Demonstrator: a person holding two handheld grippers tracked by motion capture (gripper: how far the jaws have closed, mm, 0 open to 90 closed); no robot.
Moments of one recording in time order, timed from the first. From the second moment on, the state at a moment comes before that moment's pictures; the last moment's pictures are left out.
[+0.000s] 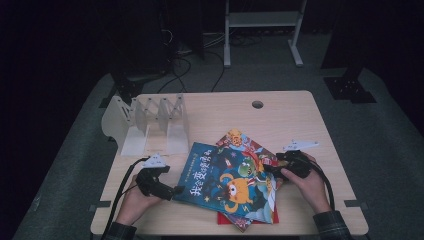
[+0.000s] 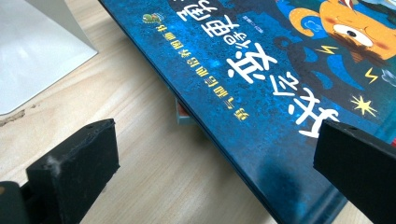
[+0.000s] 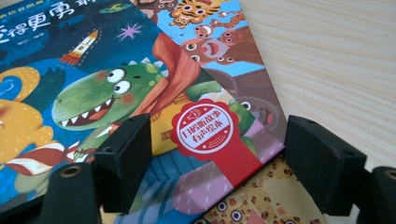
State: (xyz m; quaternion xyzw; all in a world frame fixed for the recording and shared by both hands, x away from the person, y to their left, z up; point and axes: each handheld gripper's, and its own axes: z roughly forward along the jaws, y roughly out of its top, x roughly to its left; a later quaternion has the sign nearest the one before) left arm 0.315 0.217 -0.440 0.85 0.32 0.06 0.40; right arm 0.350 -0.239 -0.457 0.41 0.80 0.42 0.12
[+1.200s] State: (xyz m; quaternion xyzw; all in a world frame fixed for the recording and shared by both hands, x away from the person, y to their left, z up) left arm 0.319 0.217 -0.453 0.86 0.33 0.03 0.40; right arm 0.307 -0.245 -0.449 0.34 0.83 0.43 0.09
